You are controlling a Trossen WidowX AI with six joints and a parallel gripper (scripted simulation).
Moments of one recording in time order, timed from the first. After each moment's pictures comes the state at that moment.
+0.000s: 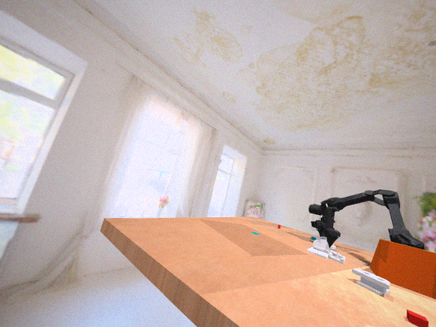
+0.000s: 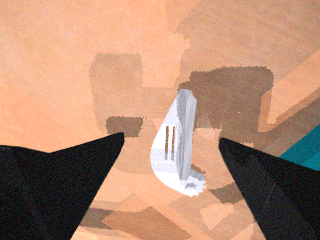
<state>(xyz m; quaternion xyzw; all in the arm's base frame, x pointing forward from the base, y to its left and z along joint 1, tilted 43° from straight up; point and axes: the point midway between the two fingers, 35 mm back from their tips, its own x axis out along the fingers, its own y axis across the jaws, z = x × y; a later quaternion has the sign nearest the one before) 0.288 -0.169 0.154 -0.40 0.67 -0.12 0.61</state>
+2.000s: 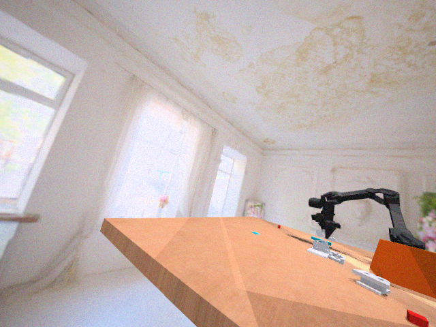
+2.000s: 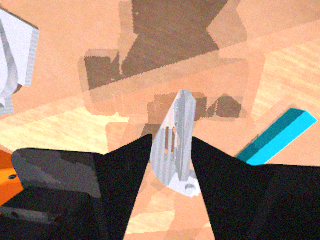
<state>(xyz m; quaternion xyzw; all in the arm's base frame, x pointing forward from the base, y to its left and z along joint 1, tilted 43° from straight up) 0.288 -0.140 0.181 -0.40 0.67 -0.11 0.61</state>
